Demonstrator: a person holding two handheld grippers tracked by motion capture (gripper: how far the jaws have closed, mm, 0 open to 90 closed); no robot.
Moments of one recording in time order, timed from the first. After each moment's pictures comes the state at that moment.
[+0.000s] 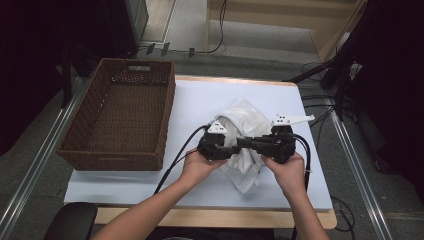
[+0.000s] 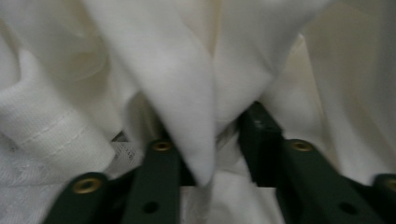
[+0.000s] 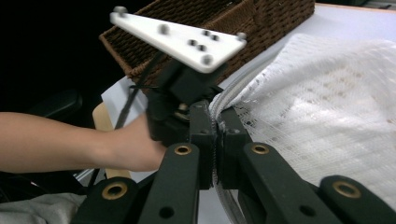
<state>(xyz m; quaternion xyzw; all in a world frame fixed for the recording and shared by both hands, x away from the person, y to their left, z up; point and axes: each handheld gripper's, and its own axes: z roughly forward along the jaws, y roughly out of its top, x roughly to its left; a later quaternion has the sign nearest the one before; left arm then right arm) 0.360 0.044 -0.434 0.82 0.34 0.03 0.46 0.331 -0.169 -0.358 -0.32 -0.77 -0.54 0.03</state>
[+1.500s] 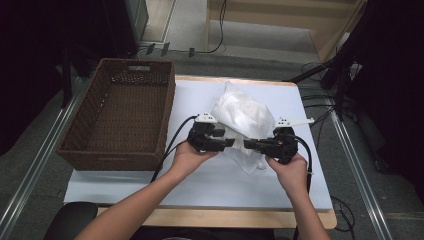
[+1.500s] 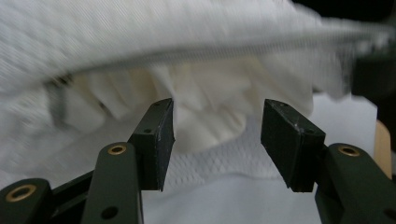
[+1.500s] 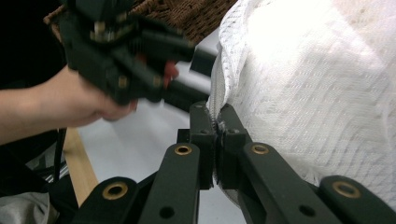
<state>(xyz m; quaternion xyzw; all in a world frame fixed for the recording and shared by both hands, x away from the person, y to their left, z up) 0.367 0.070 -0.417 0.82 0.34 0.03 0.46 0.342 -0.183 -0.384 -0.38 -0.78 -0.50 0.01</state>
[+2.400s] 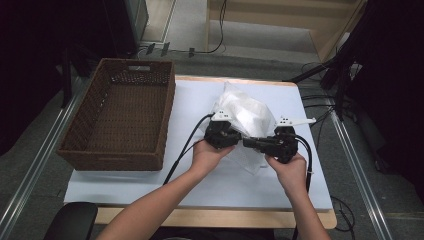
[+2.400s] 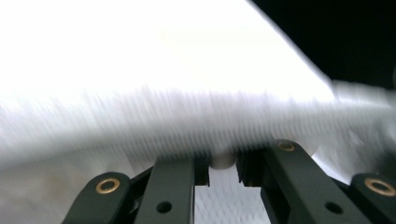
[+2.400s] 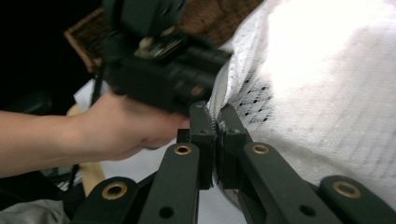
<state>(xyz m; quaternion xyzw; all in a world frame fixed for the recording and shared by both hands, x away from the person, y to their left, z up) 0.388 0.031 -0.408 0.79 0.34 0.04 0.51 0.342 -0.183 -0.381 -0.36 -0.77 -0.53 0.03</state>
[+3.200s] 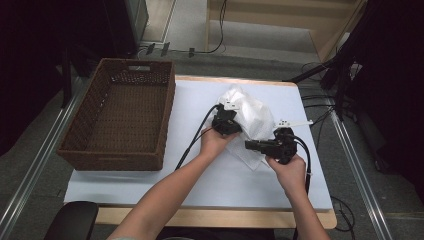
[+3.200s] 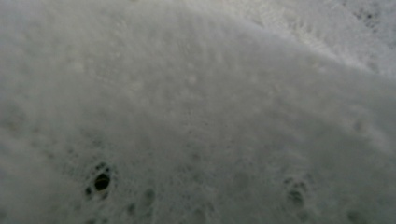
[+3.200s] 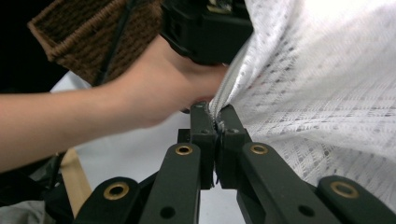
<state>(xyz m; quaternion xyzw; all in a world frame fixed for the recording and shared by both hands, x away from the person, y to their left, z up) 0.443 0.009 -0.443 0.80 0.39 0.09 0.45 0.351 -0.189 -0.405 -0.41 -0.77 -0.49 0.03</state>
